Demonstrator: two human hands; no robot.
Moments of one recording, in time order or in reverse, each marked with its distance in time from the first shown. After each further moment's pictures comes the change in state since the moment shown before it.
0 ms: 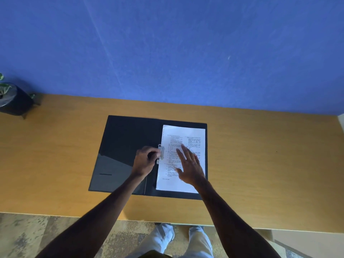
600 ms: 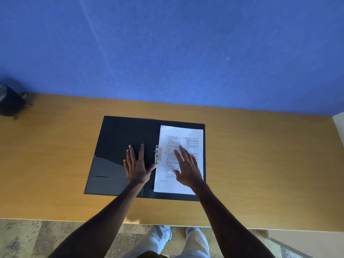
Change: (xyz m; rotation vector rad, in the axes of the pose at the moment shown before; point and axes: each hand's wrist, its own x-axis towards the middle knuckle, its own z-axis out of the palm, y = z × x) left_hand -0.015 -0.023 0.011 0.411 -0.031 -0.241; right_hand 0.004 -0.001 0.004 0.010 -0.003 0.019
